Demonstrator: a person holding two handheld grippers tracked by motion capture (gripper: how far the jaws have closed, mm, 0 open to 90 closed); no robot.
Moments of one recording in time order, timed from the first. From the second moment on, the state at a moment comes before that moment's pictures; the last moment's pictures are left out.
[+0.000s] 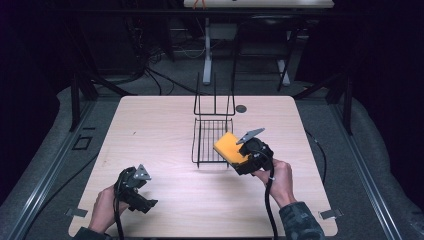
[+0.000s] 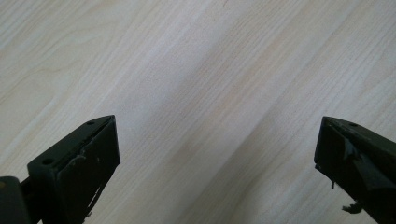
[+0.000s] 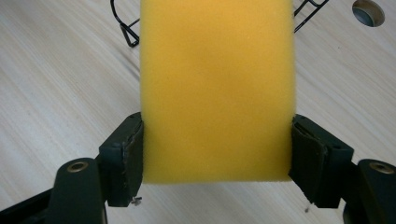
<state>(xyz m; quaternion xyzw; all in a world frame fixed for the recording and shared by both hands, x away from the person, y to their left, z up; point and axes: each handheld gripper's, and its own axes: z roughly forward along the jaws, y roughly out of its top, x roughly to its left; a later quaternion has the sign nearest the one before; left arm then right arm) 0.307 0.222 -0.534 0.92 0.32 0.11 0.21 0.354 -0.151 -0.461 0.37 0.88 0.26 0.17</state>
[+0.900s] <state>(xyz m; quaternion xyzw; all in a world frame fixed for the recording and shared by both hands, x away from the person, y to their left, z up) 0.306 0.221 -0.534 0.92 0.31 0.11 0.21 0.377 -0.117 -0.475 0.36 0.88 0.27 0.17</state>
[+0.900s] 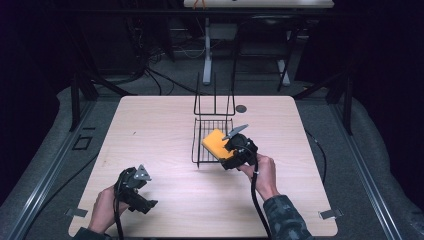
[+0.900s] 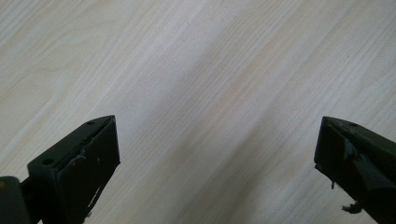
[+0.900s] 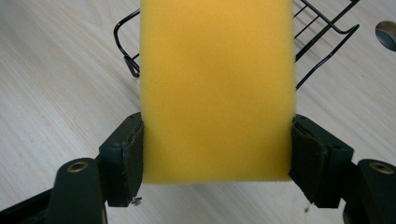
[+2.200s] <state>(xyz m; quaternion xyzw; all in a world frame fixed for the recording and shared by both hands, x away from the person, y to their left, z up) 0.306 0.221 -0.532 0.92 0.31 0.11 0.22 0.399 -0.093 -0.497 0.42 0.84 0.28 0.17</state>
